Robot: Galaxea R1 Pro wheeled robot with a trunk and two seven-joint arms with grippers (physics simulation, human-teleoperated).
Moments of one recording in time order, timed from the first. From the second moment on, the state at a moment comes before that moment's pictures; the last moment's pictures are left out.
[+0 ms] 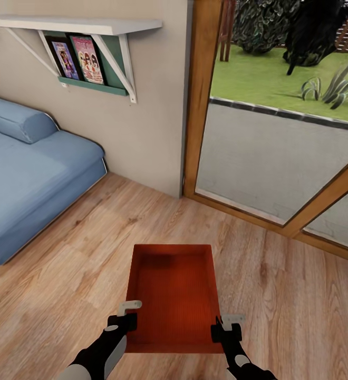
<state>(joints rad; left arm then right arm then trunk) -0.54 -0.09 -0.17 -0.41 0.20 0.06 0.22 -0.54 0.08 0.45 -0.14 -0.30 -0.45 -0.19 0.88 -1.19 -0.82</state>
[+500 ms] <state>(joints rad) -0.54 -0.09 -0.17 -0.41 0.20 0.06 0.22 -0.54 0.08 0.45 -0.14 -0.30 -0.45 -0.19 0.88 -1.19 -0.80</state>
